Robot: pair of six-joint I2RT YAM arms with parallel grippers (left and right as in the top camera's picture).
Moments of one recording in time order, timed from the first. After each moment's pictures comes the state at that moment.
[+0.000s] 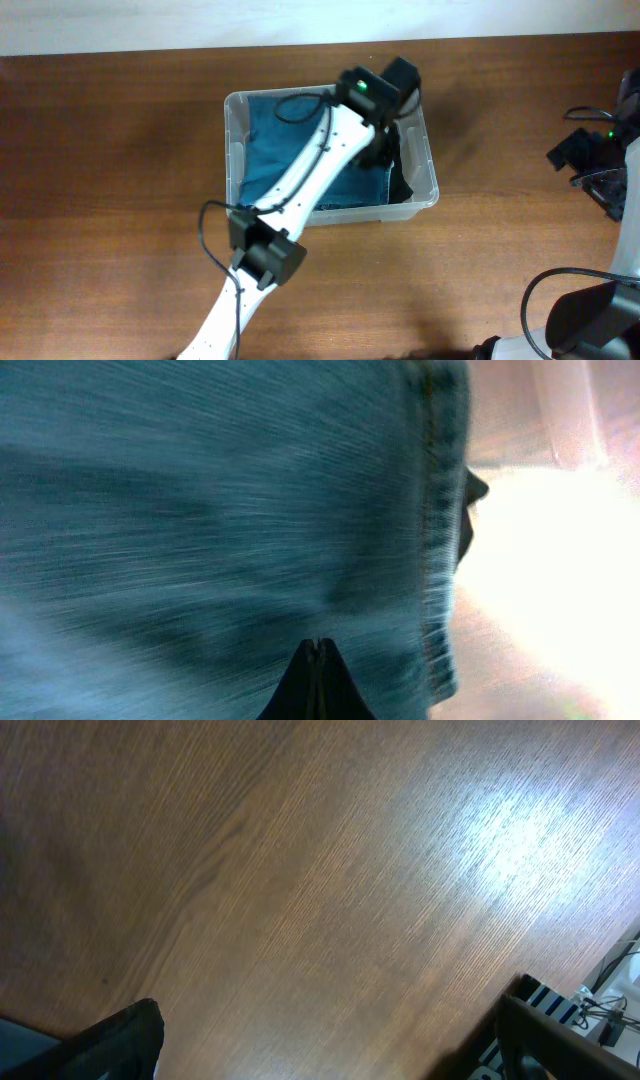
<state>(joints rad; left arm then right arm) -0.70 2.54 2.80 -1.68 0.01 -0.32 -0.43 1.67 1.71 -1.47 0.16 0.58</state>
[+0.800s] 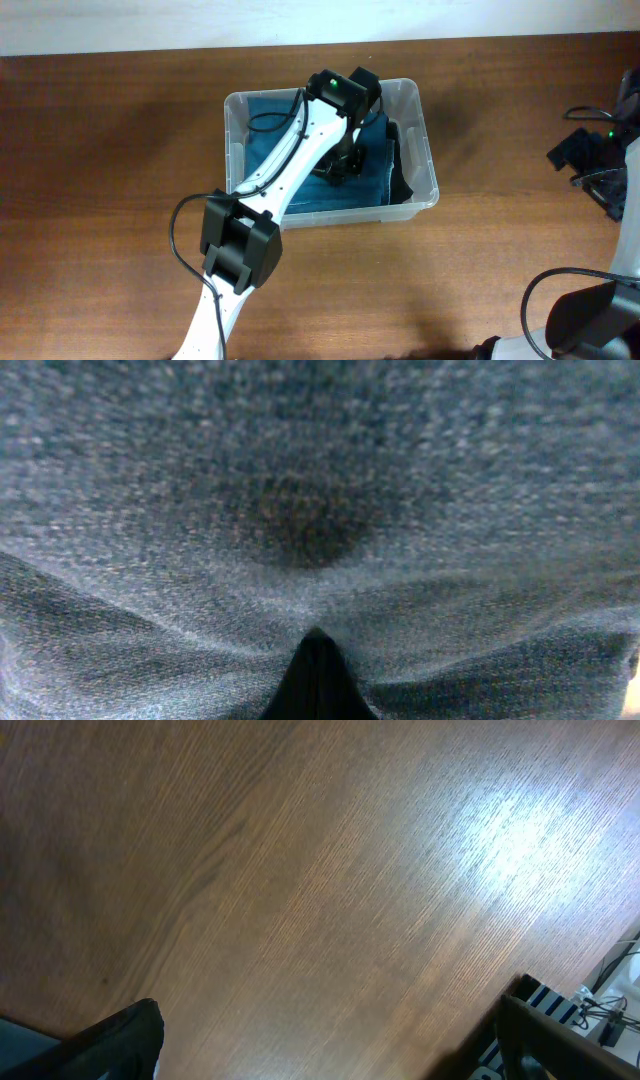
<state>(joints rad) -0.62 2.39 2.35 -1.57 0.08 -0.31 -0.43 1.67 1.71 -1.47 0.16 0.58</state>
